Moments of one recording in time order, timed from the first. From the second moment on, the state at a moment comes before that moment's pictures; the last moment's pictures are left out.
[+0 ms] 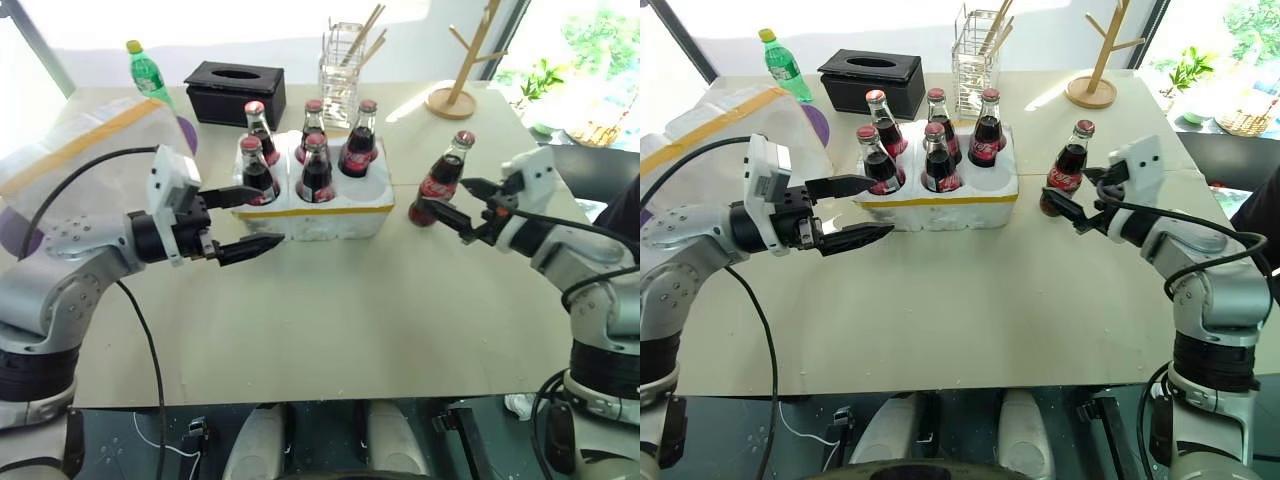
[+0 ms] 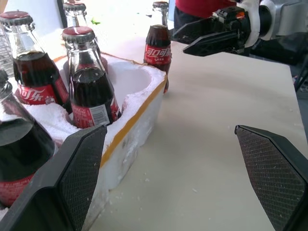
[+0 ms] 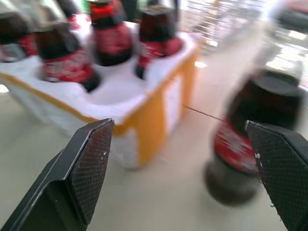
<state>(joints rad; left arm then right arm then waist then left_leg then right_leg) -0.45 0.78 0.14 -0.36 -0.77 0.71 -0.89 -0.42 -0.59 -0.34 -0.29 0.44 0.87 0.60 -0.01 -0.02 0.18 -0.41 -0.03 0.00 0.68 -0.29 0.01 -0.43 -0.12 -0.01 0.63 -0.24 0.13</state>
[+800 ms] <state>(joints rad) -0.48 0.78 0.11 -0.36 -0.75 0.70 -0.91 -0.70 -0.50 -0.16 0.40 0.30 0.43 0.57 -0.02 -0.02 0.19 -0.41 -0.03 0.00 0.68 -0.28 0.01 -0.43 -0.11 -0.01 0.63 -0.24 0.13</state>
